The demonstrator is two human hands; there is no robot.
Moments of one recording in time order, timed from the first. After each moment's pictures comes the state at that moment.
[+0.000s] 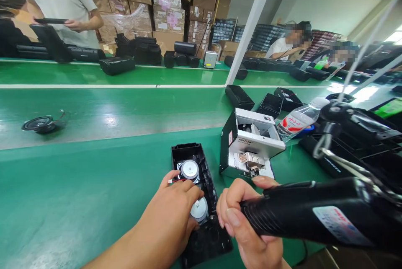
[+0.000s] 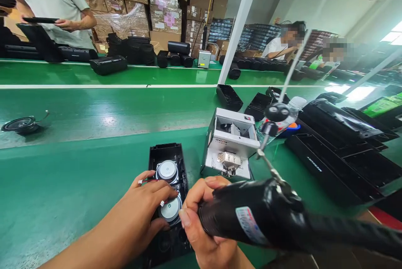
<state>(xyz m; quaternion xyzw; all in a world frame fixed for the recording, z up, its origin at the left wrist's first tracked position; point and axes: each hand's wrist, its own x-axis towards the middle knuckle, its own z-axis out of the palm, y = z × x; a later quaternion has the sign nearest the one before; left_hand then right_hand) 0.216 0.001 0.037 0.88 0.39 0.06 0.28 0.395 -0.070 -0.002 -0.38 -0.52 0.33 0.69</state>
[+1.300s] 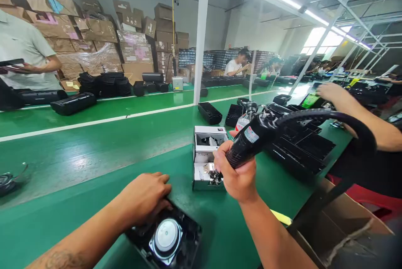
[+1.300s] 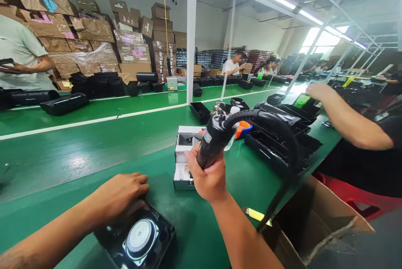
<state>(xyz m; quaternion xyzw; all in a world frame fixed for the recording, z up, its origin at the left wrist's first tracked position) 0.238 0.089 0.062 0.97 0.24 -0.05 0.05 0.478 -0.004 0.057 -0.41 -0.50 0.13 0.75</state>
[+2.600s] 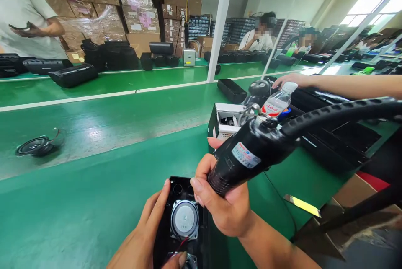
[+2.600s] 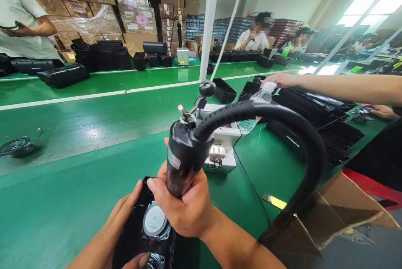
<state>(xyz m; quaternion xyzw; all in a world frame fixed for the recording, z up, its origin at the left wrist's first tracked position) 0.170 -0.024 0.016 0.81 0.43 0.13 0.37 0.383 -0.023 0.030 -0.29 -0.52 0.39 0.70</state>
